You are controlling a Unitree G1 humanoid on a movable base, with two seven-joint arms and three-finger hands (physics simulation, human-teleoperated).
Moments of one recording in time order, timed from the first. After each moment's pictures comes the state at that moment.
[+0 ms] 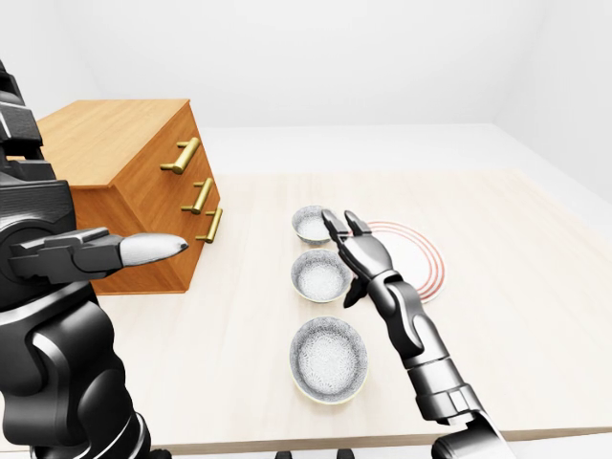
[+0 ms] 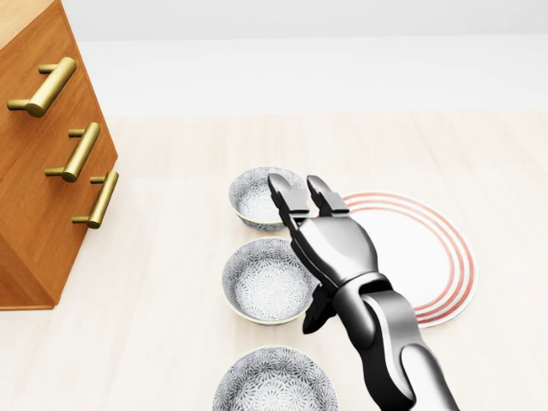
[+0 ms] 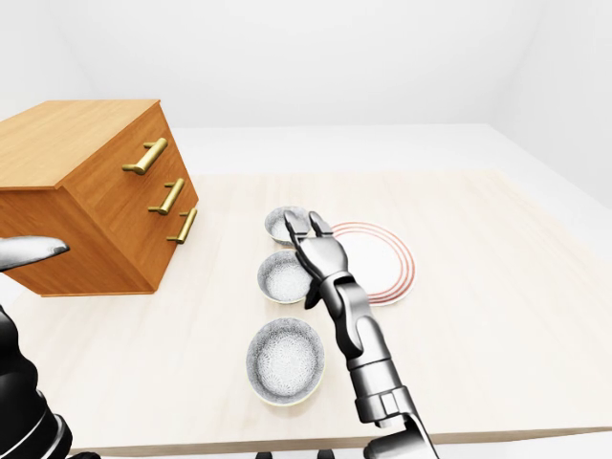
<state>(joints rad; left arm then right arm) -0.31 0.29 0.38 -0.77 -0.45 0.09 0.10 -0.38 -0.05 0.11 0.23 -1.11 -0.08 0.16</state>
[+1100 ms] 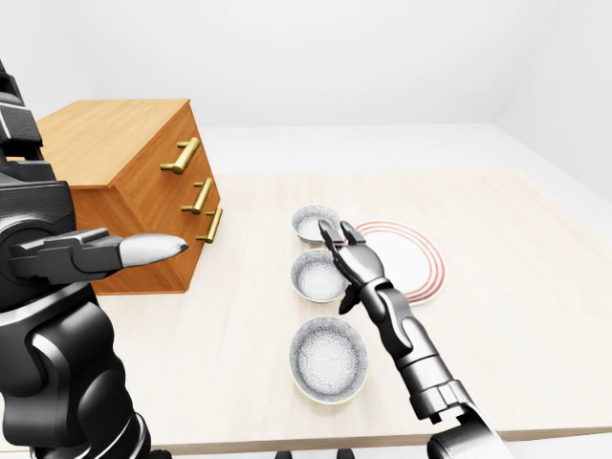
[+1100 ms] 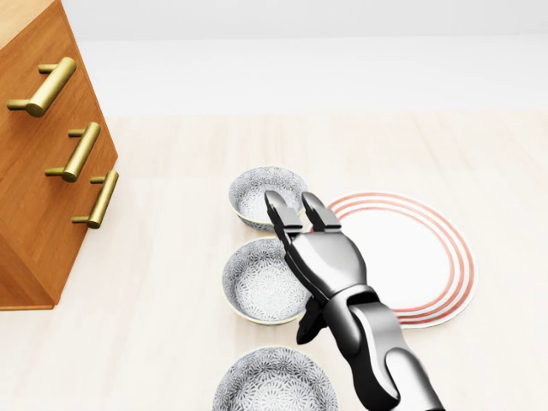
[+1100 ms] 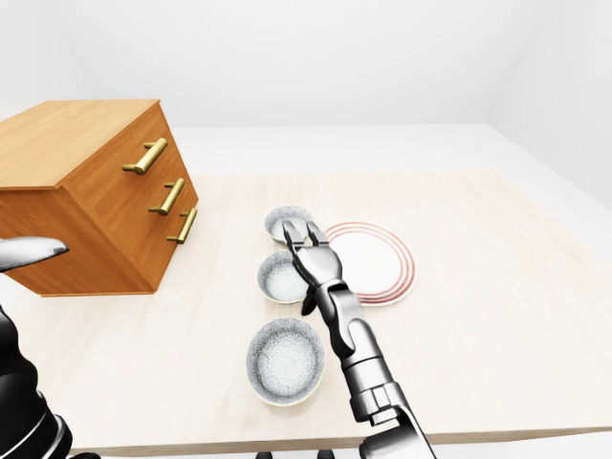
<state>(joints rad) -0.31 0.29 0.38 -0.77 -0.45 0.09 0.10 -0.40 -0.03 0.13 0.40 -1.12 -0.09 0.05</state>
